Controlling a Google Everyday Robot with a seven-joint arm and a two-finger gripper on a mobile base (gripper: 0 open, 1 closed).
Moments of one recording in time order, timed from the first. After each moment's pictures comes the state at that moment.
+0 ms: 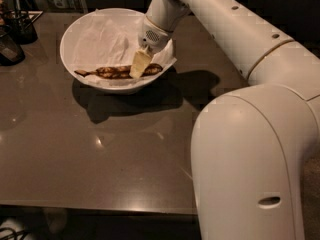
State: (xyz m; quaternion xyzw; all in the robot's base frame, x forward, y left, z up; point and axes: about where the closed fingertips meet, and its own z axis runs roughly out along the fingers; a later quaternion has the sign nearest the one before) arm 0.664 0.053 0.862 -0.60 0.76 0.20 0.13
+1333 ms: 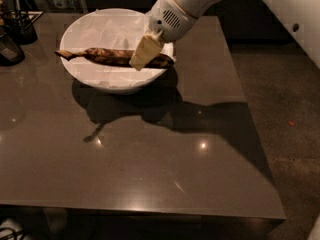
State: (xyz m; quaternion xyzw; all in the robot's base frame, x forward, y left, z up) arm 0.565 0.036 0.958 -0.57 0.75 0.24 0.22
